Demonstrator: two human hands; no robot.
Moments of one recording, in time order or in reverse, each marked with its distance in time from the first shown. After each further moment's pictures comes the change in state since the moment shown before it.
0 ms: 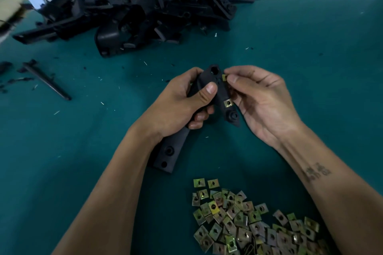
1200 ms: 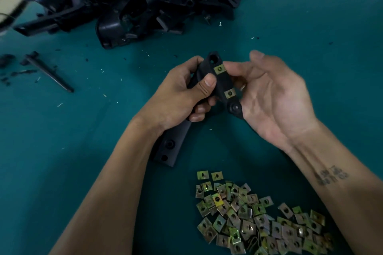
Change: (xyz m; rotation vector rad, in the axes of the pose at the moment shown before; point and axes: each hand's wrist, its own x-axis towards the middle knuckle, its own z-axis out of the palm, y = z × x) left_hand -0.001 -0.002 -0.003 0.007 0.014 0.040; right_hand -0.016 -0.007 0.009 0.011 -0.086 0.138
